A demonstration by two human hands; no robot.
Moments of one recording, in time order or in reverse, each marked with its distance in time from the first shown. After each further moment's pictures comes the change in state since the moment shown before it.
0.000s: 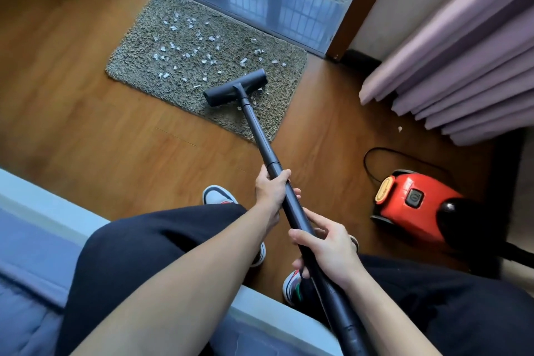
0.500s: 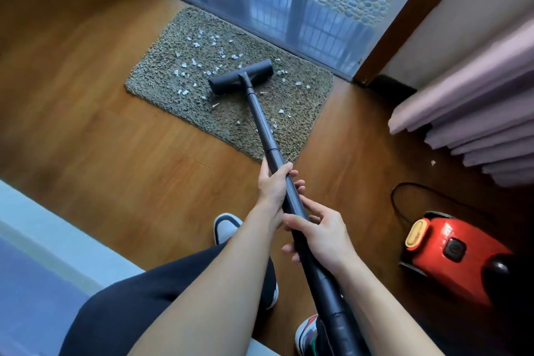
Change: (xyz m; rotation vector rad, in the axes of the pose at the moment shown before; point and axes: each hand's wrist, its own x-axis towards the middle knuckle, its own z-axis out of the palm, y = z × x) left_hand 0.078 0.063 -0.006 -0.289 -0.019 0.037; right_hand 0.093 -0.068 0.044 0.028 -0.057 -0.033
